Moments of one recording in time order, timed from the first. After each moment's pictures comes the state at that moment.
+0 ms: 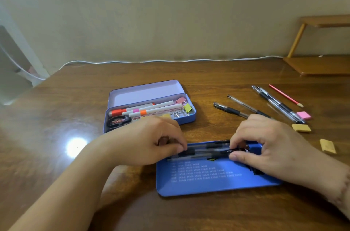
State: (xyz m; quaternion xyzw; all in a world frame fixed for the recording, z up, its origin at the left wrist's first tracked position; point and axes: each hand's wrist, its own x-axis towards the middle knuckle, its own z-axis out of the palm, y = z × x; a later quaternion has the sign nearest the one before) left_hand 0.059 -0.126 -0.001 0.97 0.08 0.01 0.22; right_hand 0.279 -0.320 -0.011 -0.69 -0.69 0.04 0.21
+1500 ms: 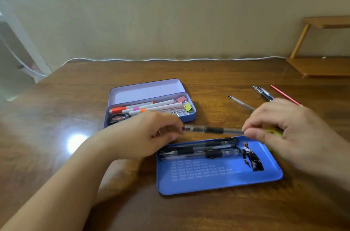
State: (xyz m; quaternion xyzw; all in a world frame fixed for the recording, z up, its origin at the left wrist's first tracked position) left_hand 0.057 -0.122 -0.001 0.96 0.13 0.05 0.23; right_hand 0.289 -0.329 0.006 -0.71 -0.65 -0.03 0.27
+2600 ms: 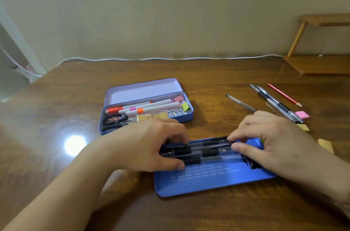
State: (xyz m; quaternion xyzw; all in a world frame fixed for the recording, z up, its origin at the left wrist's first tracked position) left_hand 0.063 -0.136 -0.001 0.98 0.07 0.02 0.16; right_hand 0.279 -0.323 -0.007 -0.72 -0.66 0.02 0.21
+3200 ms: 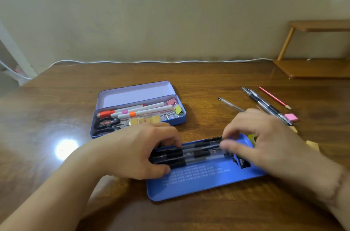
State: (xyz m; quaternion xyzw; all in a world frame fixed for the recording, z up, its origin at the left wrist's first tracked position) left_hand 0.062 -0.137 -0.001 0.98 0.07 0.01 0.17; right_hand 0.281 -0.322 -0.002 -0.71 -0.66 0.01 0.25
